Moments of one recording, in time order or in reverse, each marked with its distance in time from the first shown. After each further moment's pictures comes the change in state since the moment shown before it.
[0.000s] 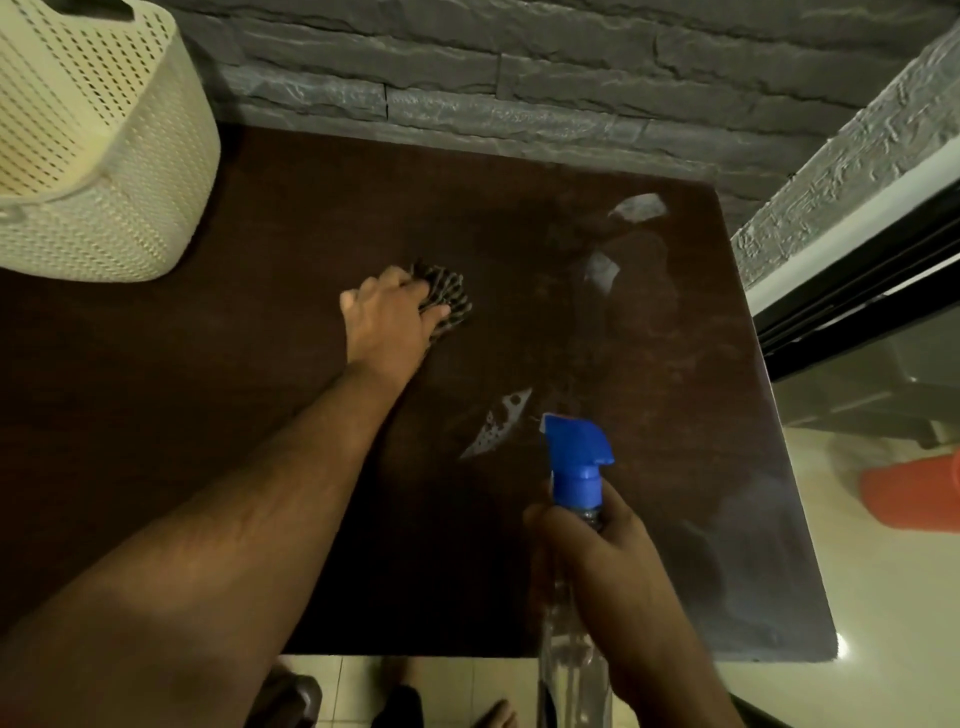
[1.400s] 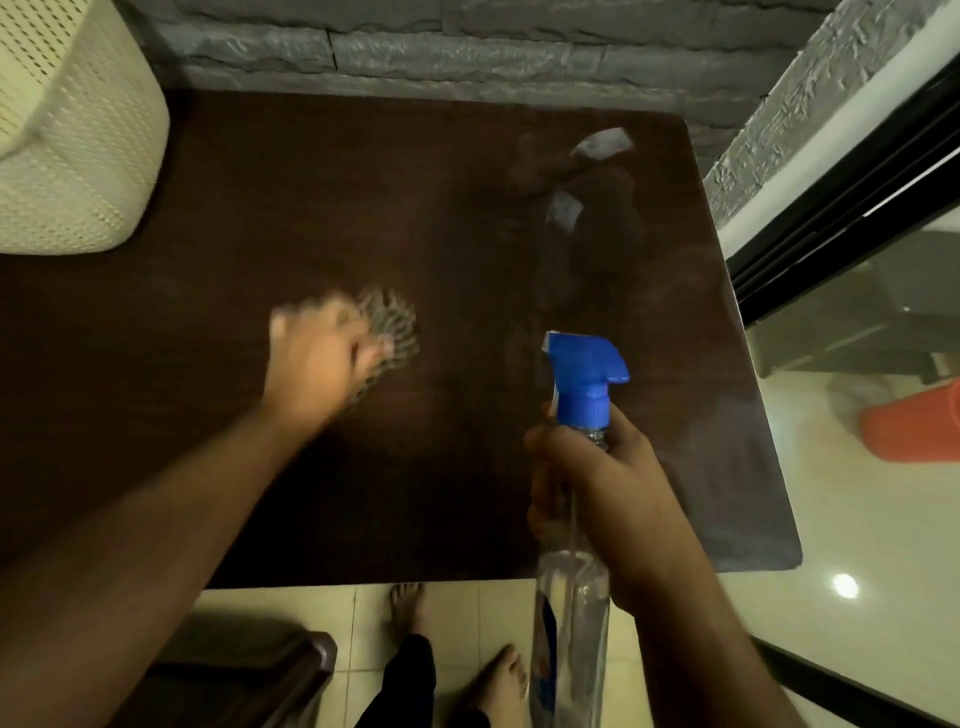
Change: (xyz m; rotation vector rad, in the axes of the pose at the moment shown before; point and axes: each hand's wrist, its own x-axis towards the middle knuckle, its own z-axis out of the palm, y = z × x) left_hand -0.092 -0.031 -0.014 0.139 0.059 0.275; right_hand -0.015 0.005 -0.037 0.091 -0.039 -0.150
